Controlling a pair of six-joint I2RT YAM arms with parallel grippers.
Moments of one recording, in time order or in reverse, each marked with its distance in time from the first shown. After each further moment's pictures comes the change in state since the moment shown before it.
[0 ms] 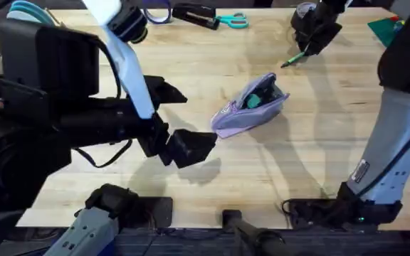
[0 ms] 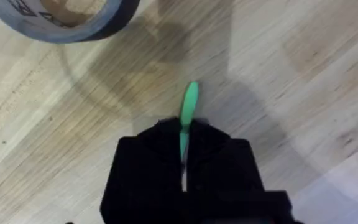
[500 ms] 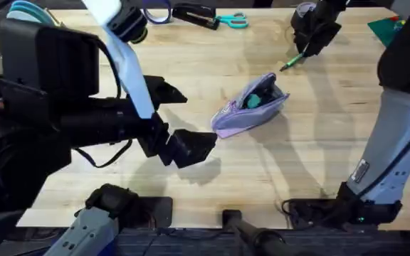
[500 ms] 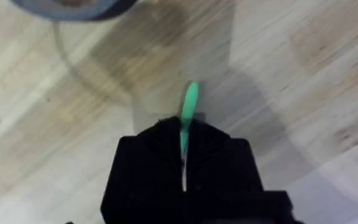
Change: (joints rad) left arm 0.000 0.000 0.000 0.000 0.000 0.000; right arm 0.002 -0.005 0.020 -0.054 -0.028 -0.060
